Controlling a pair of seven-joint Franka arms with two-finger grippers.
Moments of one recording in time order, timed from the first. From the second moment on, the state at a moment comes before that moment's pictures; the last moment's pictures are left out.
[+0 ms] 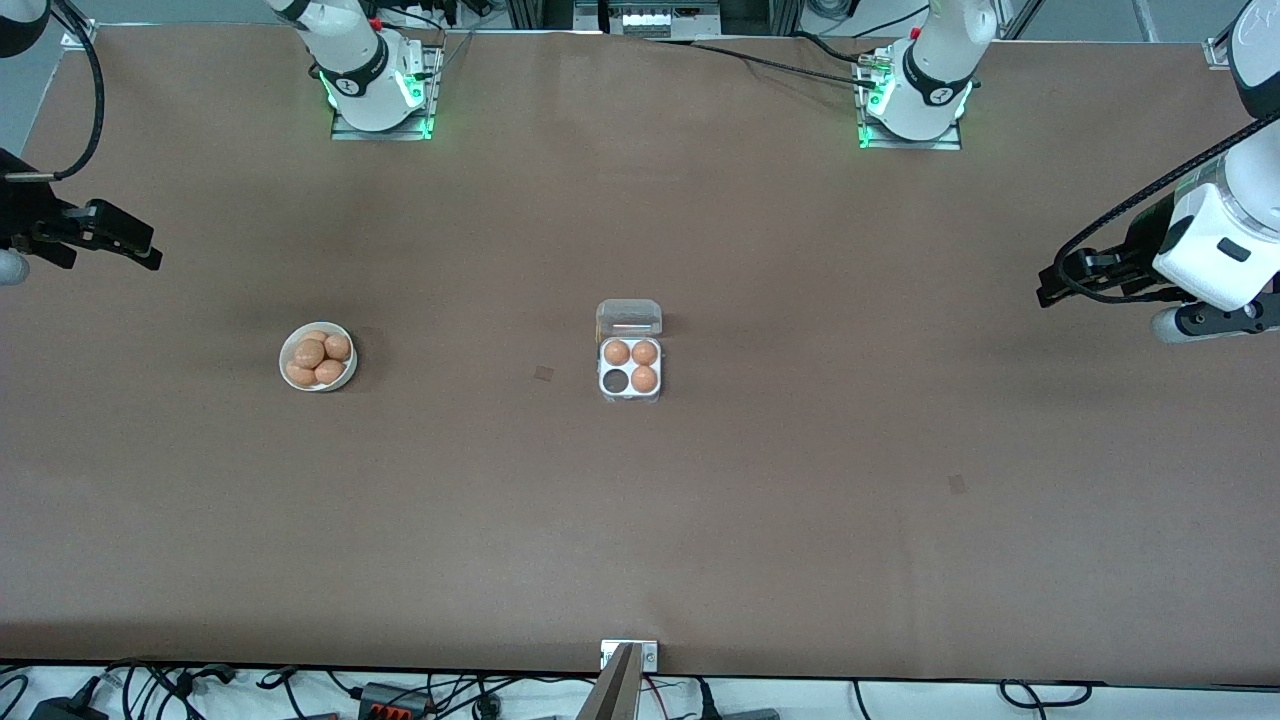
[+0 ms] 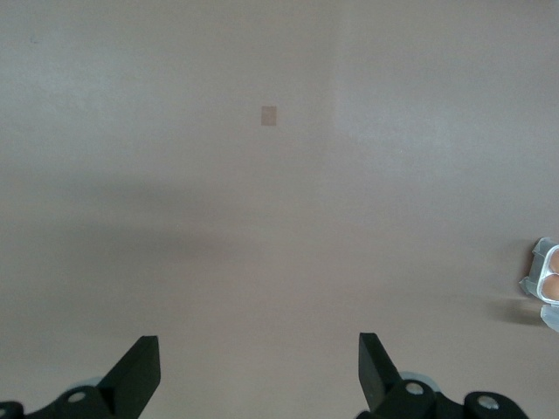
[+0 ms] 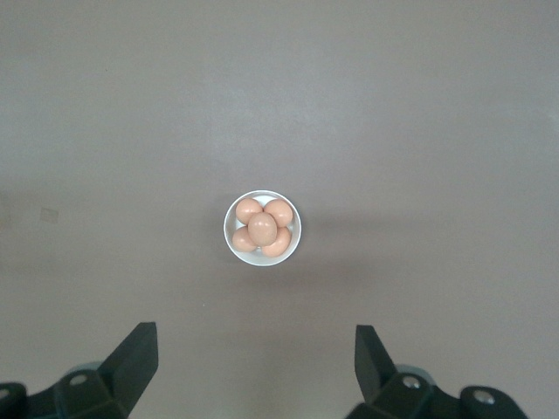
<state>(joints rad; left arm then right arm) 0.09 0.13 -0.17 -1.51 0.00 1.58 -0.24 -0.03 0.01 -0.02 -1.65 0.00 1.66 -0.05</state>
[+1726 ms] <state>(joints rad) 0.09 0.13 -0.17 -1.51 0.00 1.58 -0.24 -0.02 0.48 0.00 -1.70 0.00 1.87 -0.04</state>
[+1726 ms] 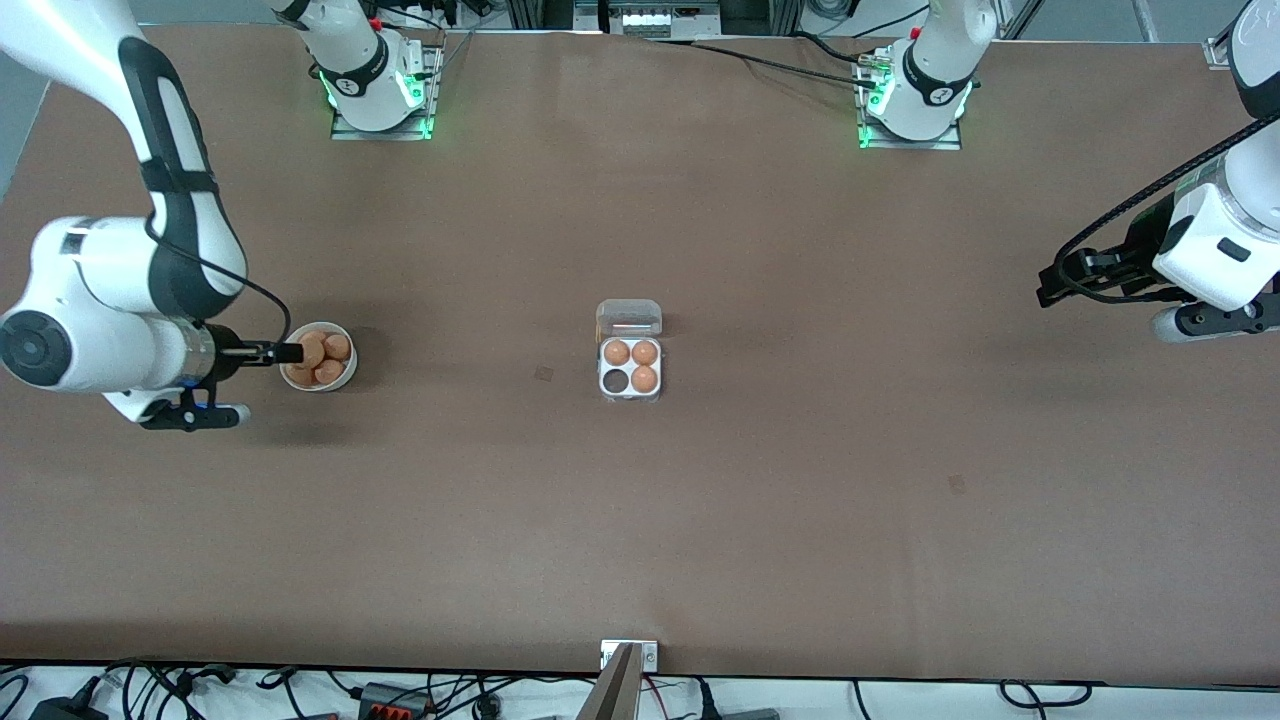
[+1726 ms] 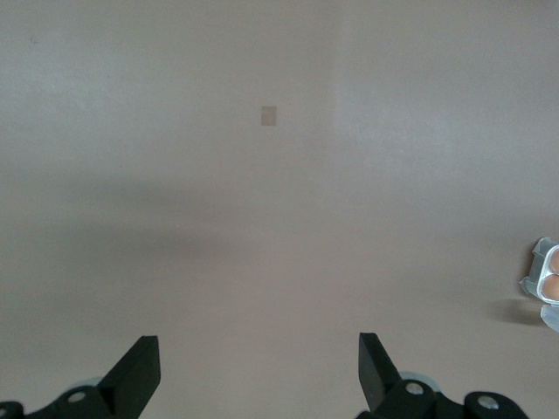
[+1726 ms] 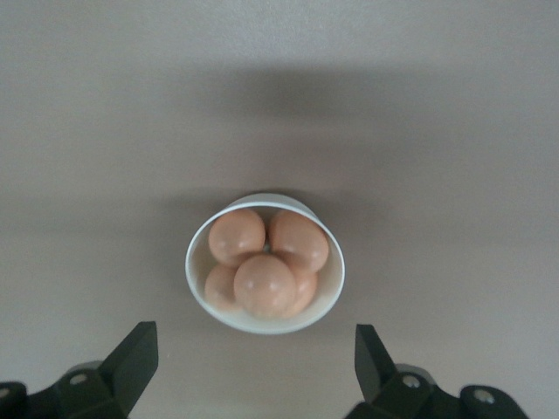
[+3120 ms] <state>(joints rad) 0.09 0.13 -0.17 -1.51 0.00 1.58 -0.24 -0.02 0.58 0.00 -1.70 0.00 1.87 -0.04</state>
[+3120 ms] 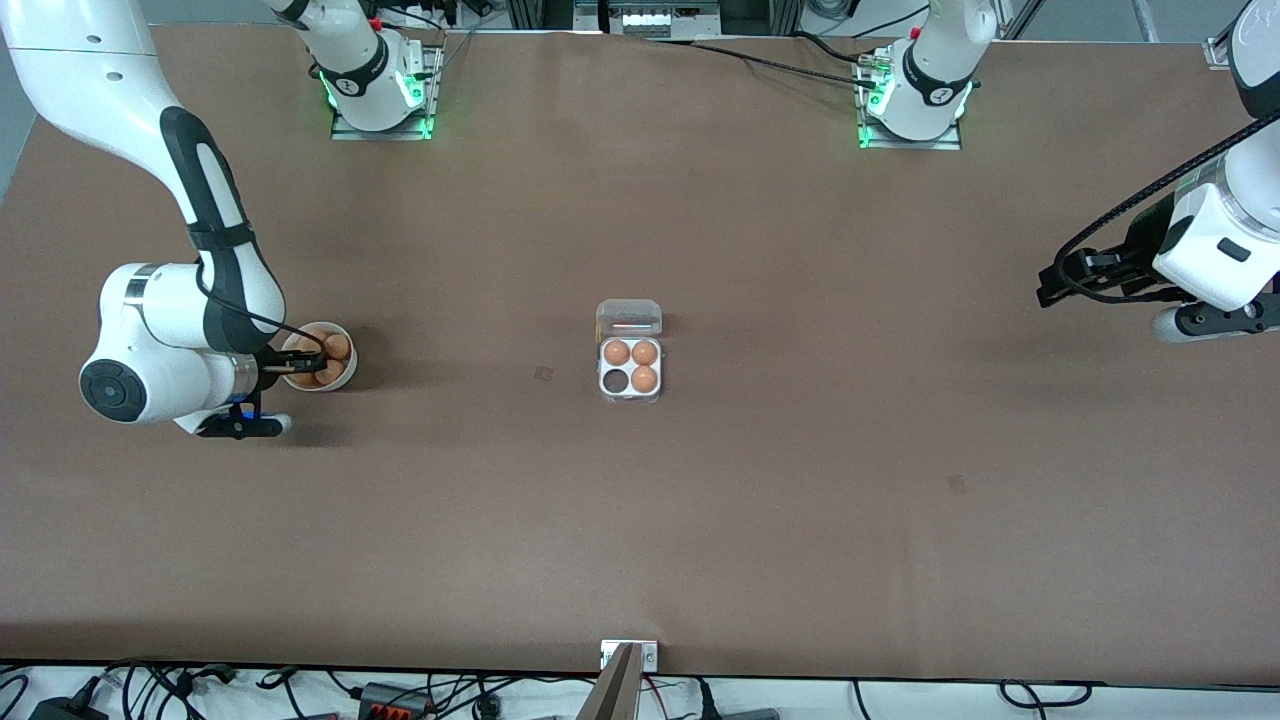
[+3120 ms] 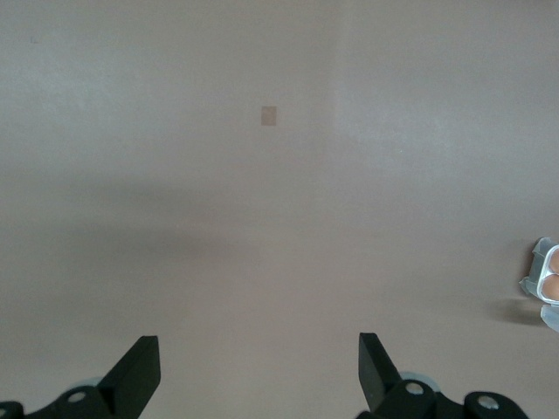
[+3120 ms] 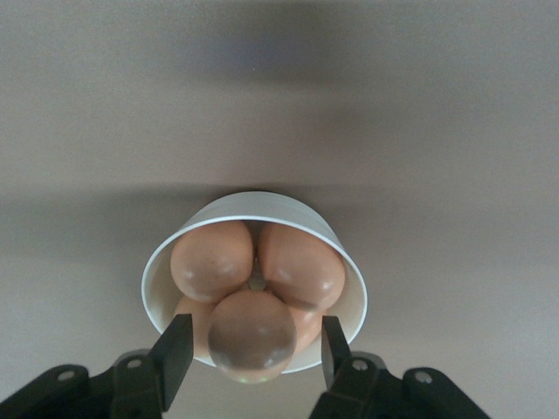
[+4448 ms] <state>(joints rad) 0.10 0.13 -0.17 -1.51 -0.02 1.57 -0.24 0.12 0.55 0.05 -1.43 0.11 1.77 -0.03</state>
